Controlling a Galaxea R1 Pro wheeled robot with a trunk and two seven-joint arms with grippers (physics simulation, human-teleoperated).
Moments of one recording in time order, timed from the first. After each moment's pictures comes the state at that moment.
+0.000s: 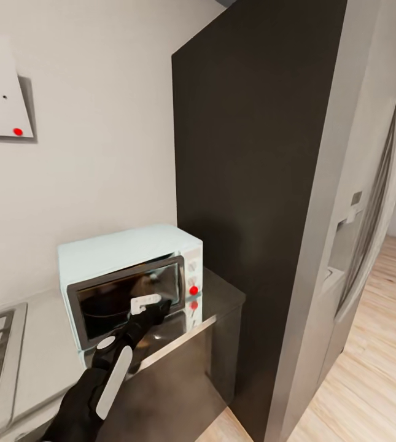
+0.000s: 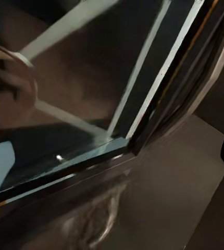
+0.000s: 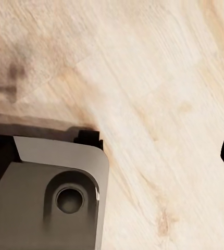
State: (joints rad) left arm -0.38 -0.07 -0.11 -1.24 0.32 0.30 -0.01; right arm -0.24 -0.09 -0.23 0.03 0.35 -0.03 0.05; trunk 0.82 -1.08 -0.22
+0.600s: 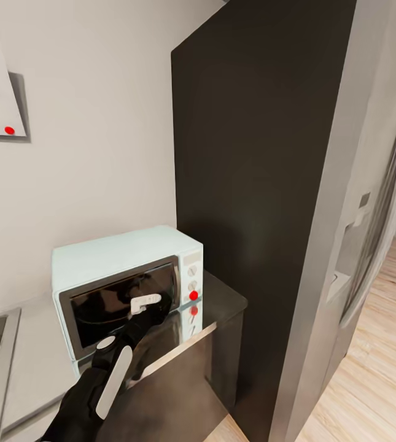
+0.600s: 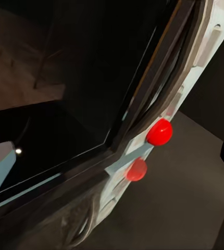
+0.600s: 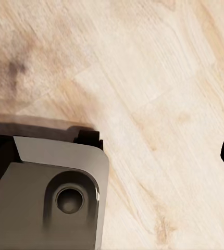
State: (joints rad) left arm -0.38 -0.07 -0.11 -1.24 0.33 0.30 -0.02; right arm -0.24 -0.09 -0.23 0.03 0.34 -0.03 0.05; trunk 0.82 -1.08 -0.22
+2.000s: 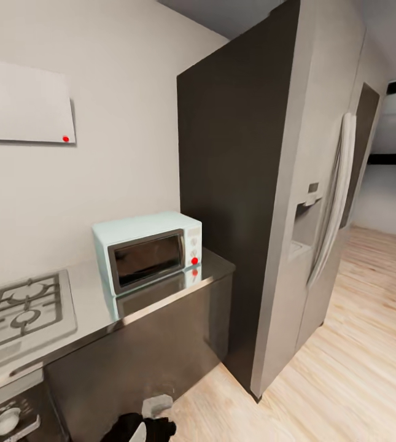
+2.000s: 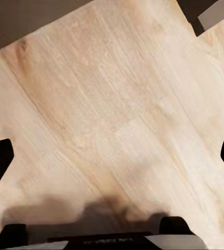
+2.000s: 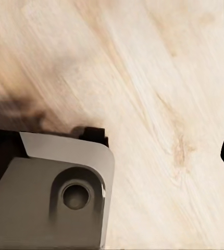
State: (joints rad) left arm -0.38 -0.13 -0.16 -0.49 0.34 0.43 0.10; right arm -0.23 -0.08 -0.23 0.03 0.35 -0.03 0.05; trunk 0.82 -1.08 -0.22
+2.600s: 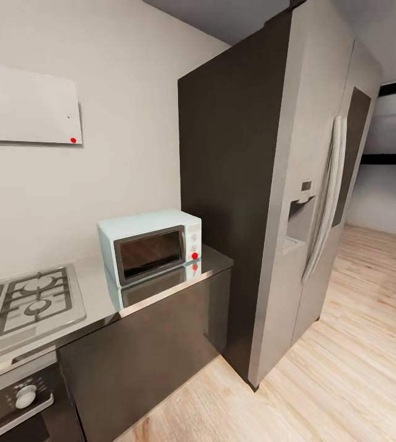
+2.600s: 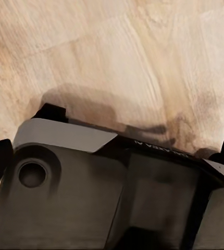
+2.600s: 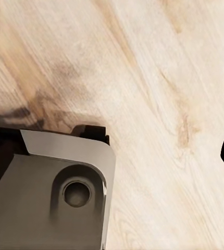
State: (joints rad) left arm -0.25 -0.09 -0.16 0.00 0.49 0.07 0.09; right arm -0.22 -0.08 -0.23 0.03 0.35 -0.03 0.05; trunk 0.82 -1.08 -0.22
